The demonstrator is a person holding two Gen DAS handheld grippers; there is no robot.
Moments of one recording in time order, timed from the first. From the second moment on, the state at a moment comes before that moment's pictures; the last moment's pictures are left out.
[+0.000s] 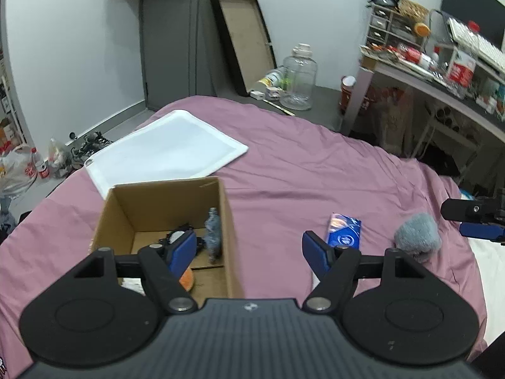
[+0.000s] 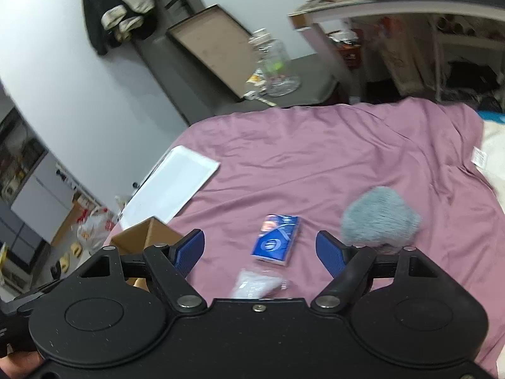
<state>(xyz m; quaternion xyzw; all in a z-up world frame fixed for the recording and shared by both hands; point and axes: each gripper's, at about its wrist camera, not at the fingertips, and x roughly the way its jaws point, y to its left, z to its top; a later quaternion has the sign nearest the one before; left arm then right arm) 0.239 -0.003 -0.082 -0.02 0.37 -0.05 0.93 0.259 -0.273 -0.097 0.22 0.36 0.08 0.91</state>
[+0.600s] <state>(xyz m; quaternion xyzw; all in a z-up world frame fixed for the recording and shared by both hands) 0.275 -0.095 -0.089 0.03 0.38 -0.06 0.92 0.272 -0.357 -0.166 0.33 0.37 0.05 0.87</state>
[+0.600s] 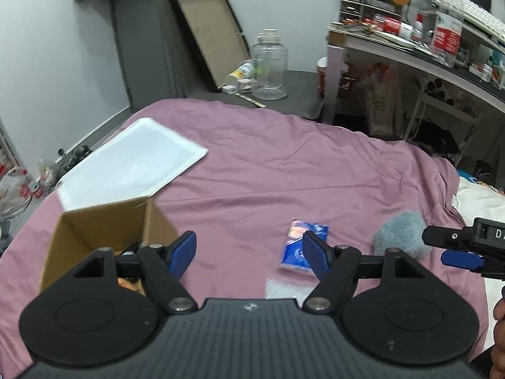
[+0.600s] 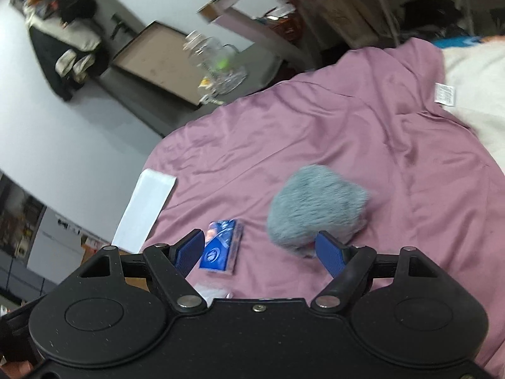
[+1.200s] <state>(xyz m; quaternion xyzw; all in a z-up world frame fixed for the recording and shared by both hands) 0.296 -0.189 -0.120 0.03 0.39 -0.11 0.91 0.283 -0.418 -0.216 0.47 0.38 0.00 0.80</state>
